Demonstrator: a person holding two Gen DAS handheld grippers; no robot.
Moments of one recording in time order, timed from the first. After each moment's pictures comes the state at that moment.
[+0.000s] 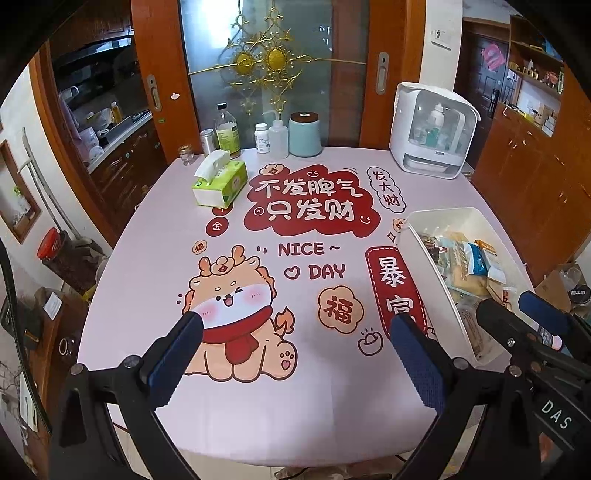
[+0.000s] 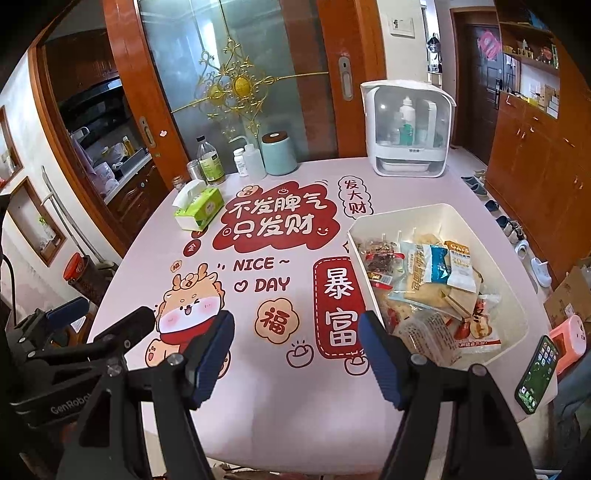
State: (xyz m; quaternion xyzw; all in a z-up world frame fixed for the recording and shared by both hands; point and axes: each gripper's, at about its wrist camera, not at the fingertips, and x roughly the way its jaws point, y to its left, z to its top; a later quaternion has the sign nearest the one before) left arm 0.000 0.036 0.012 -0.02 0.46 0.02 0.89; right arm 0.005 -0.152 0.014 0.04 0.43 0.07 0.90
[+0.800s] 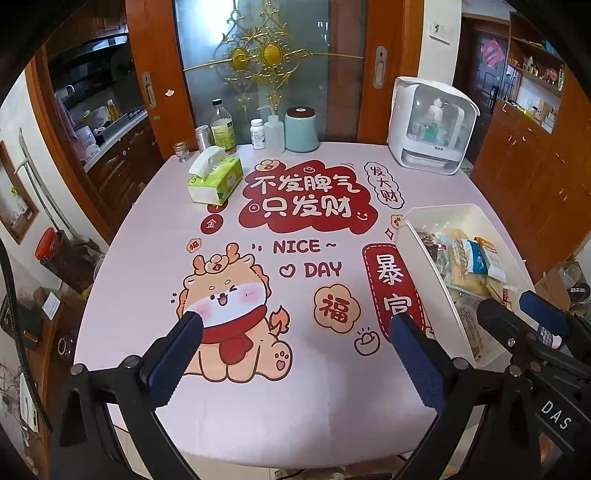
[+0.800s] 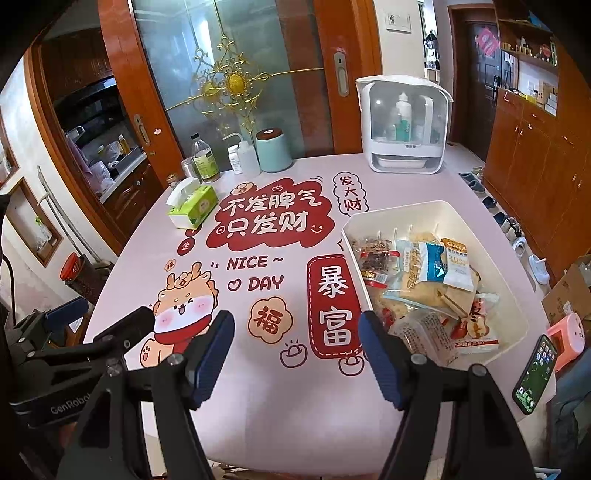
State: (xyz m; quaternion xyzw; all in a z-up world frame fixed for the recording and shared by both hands) left arm 0.000 0.033 0.011 -0.02 0.46 0.02 0.89; right arm 0.011 -0.161 0.010 0.04 0.44 0.07 0.90
